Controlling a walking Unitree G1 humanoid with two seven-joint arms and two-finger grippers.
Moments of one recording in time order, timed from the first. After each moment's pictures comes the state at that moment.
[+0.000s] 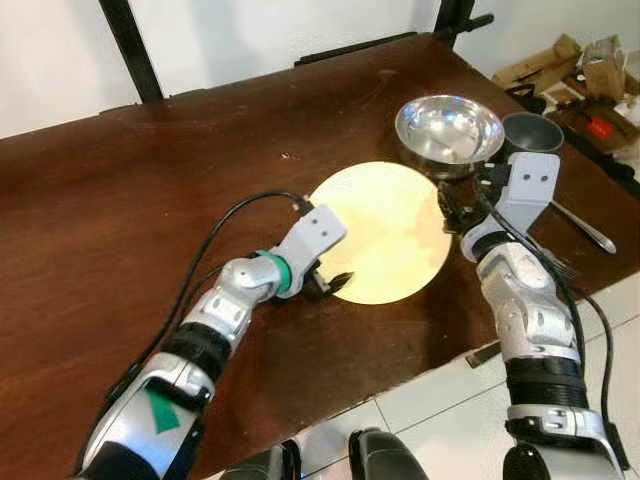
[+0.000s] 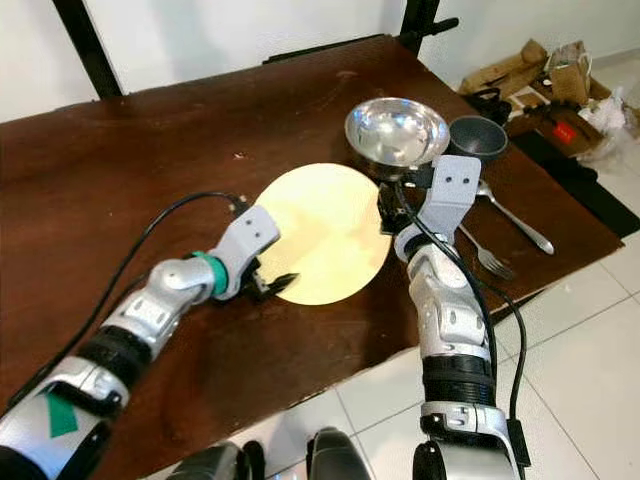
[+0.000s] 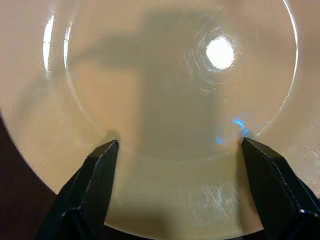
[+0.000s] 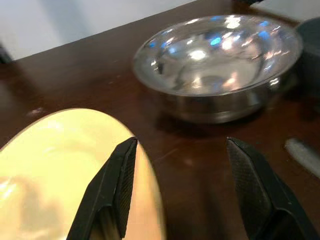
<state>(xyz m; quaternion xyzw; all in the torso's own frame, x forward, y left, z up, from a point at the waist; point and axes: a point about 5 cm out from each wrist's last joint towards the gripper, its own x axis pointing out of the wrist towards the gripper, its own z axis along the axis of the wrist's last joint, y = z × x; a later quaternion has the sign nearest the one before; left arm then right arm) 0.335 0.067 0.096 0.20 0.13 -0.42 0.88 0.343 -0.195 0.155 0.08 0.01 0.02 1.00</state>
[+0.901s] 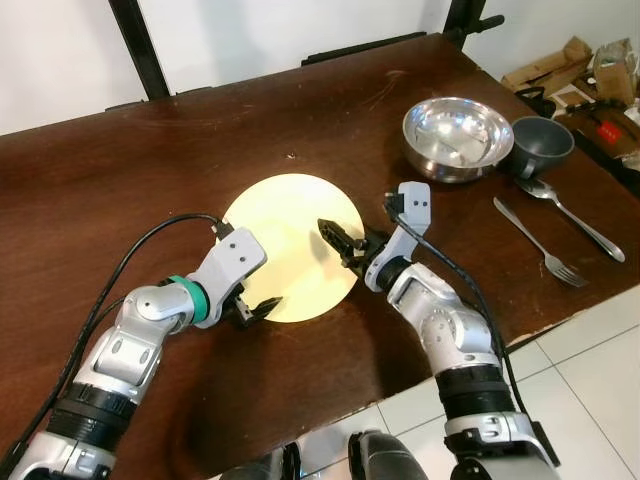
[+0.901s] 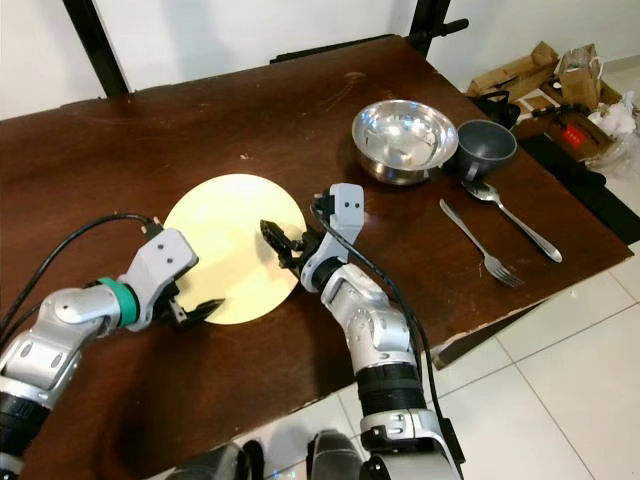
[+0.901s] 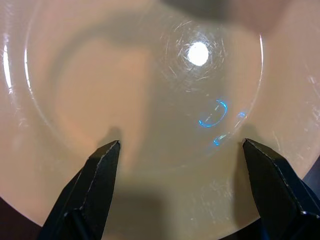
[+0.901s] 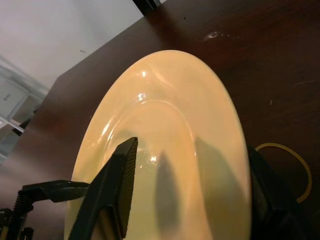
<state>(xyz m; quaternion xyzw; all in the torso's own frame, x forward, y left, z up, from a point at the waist) 0.293 0.150 0.106 0.21 0.17 -0.39 0.88 0.329 -0.089 0.123 0.23 0.10 0.27 0.93</state>
